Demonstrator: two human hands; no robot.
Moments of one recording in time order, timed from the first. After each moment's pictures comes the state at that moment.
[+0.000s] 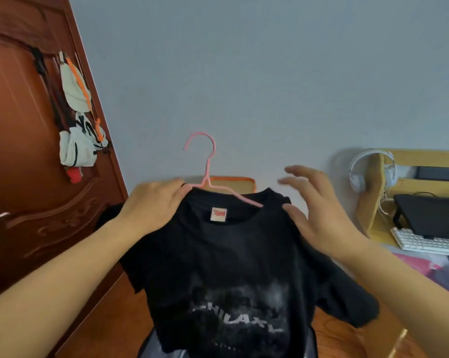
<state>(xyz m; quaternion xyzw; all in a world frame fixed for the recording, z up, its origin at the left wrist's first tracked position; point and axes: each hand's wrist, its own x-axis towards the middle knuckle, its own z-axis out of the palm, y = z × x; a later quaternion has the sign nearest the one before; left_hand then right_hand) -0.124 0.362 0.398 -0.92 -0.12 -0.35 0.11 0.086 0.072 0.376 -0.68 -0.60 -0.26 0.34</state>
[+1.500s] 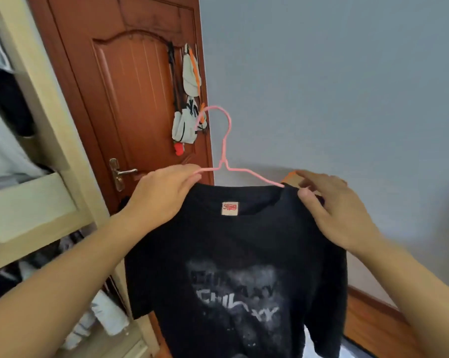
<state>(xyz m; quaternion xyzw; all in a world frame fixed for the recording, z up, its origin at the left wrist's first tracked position) -0.306 0.345 0.418 -0.89 -0.30 -0.34 0.07 -0.002 0.178 0.386 -0.66 -0.65 -0.11 0.37</state>
